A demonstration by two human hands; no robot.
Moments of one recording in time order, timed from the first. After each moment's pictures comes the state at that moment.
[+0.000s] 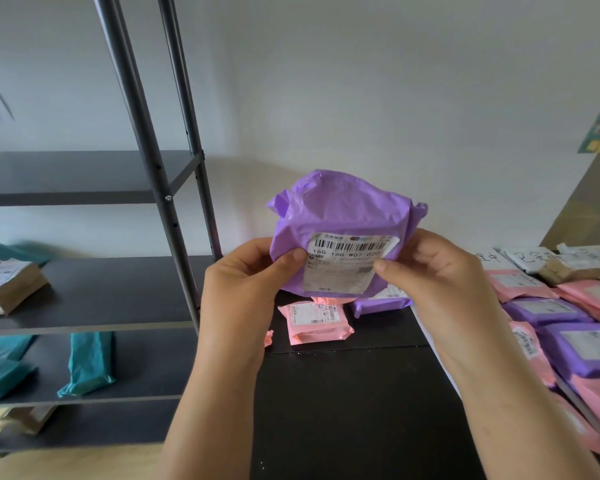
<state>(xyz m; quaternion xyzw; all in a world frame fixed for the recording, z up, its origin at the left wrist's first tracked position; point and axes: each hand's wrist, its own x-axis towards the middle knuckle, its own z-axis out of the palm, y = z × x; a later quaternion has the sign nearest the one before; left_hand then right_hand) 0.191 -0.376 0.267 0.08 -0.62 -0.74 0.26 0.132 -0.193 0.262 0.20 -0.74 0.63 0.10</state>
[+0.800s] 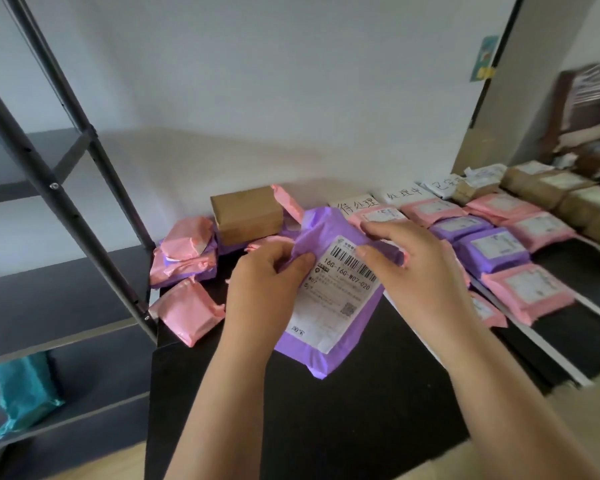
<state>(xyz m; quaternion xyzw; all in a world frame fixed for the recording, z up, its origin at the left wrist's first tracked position) 0.172 -0.318 0.215 0.02 -0.83 -0.54 0.13 0.169 -0.137 0.223 0.10 -0.88 0.40 0.23</state>
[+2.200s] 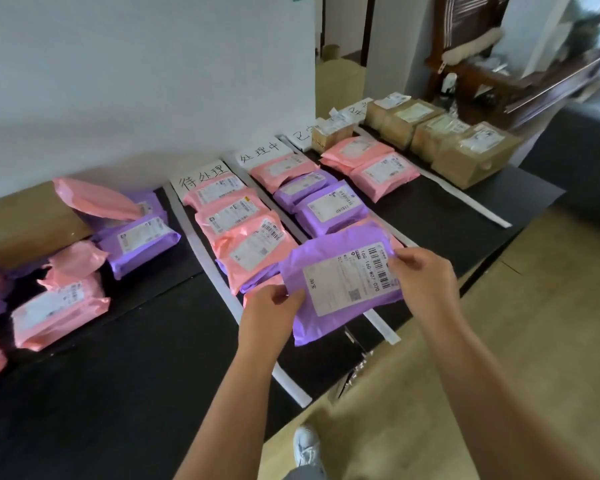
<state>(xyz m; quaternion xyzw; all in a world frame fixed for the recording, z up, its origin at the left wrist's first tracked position) 0.098 0.069 0.085 0.08 -0.87 -0.47 -0.14 0.124 0.288 0.082 -0.27 -0.81 0.51 0.13</state>
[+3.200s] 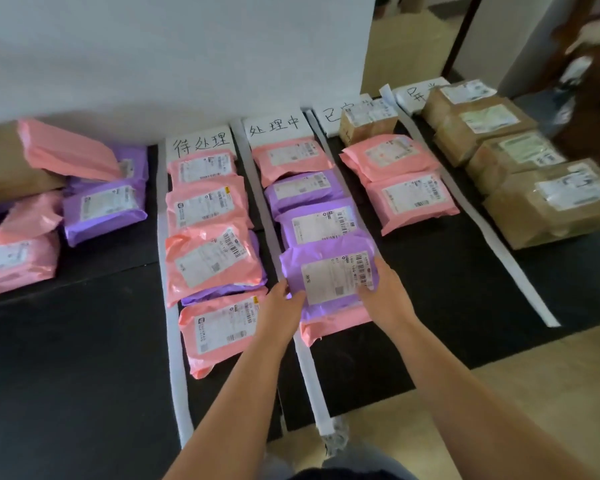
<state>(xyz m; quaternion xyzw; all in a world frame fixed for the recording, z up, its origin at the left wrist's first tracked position) -0.041 0.238 0.008 0.25 -0.82 -0.48 -0.19 -0.080 0.413 -0.027 -0.13 -0.90 0.40 -0.12</state>
